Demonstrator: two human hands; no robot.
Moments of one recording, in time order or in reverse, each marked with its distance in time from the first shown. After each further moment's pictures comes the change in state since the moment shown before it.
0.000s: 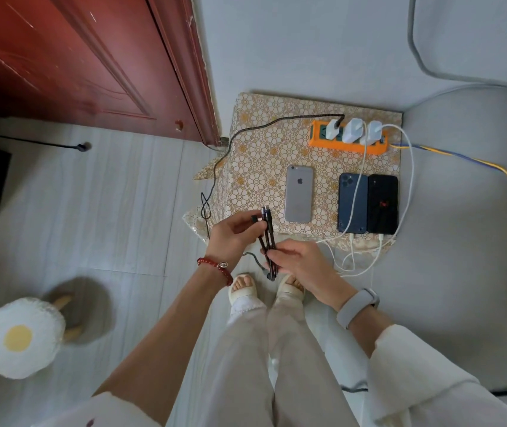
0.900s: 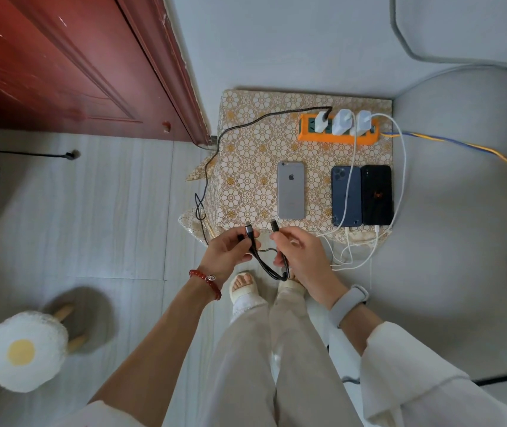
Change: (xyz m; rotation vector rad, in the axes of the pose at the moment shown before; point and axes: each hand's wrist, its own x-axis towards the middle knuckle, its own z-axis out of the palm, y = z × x) left_hand -0.001 -0.018 -0.003 0.055 -0.176 -0.110; right_hand 0.007 0.001 -0.003 0.140 0.248 -0.060
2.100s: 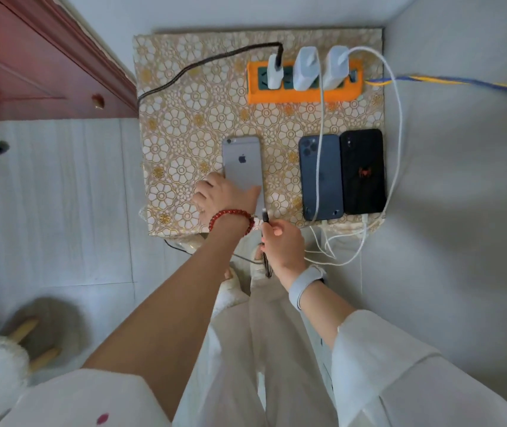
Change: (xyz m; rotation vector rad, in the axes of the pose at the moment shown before) left_hand 0.182 -0.033 0.109 0.919 0.530 -0.248; right_hand 0.118 0.118 -0.039 -0.190 0.219 0.239
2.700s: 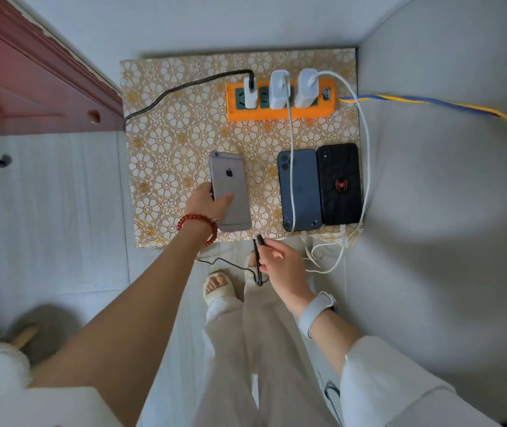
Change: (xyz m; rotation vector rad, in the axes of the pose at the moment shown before) left_hand 0.007 0.004 -0.020 -0.233 -0.176 0.163; right_hand -0.018 0.012 -0.042 0.149 -0.105 -0.028
